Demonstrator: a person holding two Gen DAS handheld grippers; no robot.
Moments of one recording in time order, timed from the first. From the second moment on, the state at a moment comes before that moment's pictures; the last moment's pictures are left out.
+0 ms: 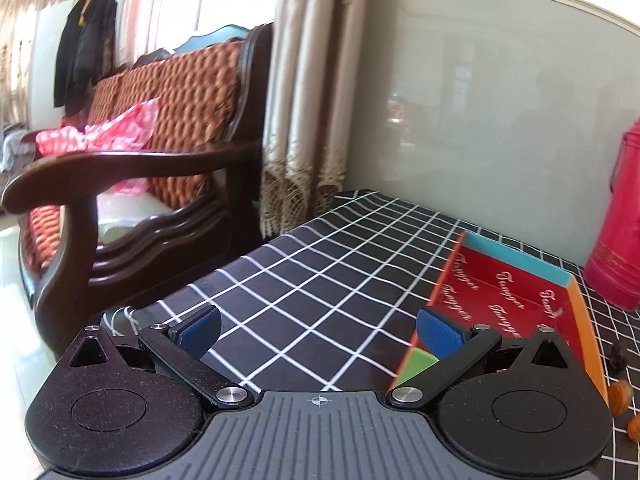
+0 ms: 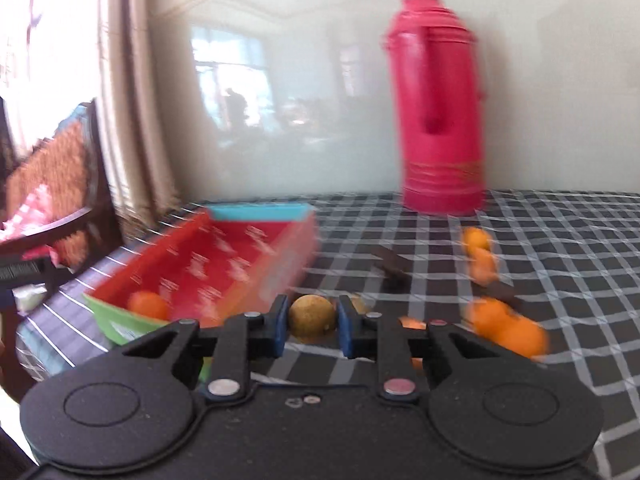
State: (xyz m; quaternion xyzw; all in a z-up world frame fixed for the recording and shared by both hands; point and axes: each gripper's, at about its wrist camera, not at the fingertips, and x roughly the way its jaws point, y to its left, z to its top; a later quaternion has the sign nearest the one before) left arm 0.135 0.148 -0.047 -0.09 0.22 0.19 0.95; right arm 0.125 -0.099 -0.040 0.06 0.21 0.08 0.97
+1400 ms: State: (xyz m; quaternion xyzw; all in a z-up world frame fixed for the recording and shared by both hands) left arm 0.119 0.013 -0.034 0.04 0.13 -0.01 0.99; right arm 0.080 -0.214 -0.048 0.01 0.10 -0.29 0.95
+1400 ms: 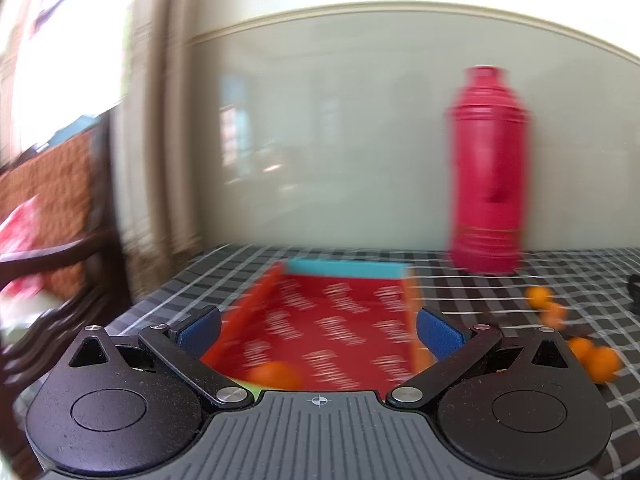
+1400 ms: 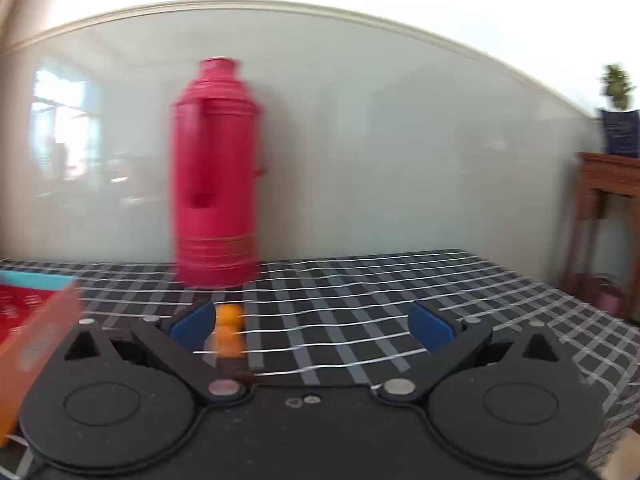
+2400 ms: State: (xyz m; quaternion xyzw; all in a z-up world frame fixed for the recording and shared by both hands) left arm 0.153 -0.137 -0.098 0.09 0.26 -0.18 0.95; right arm 0.057 -0.279 -0.062 0.13 0.14 -0.26 0.95
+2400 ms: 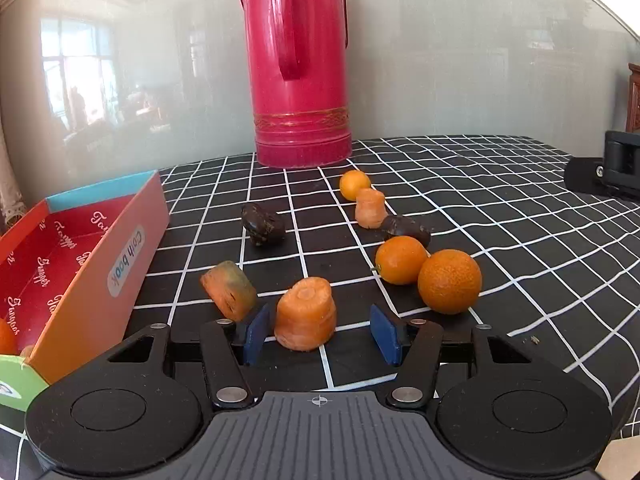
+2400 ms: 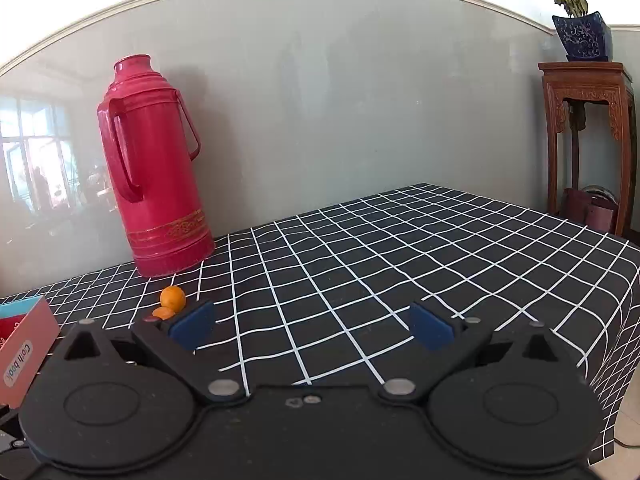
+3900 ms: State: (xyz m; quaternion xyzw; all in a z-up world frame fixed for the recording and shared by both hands) left arm 0.184 -0.001 -0.067 -0.01 0.24 0.09 0.97; right arm 0.066 -0.253 -0.063 0.12 0.16 -0.21 0.96
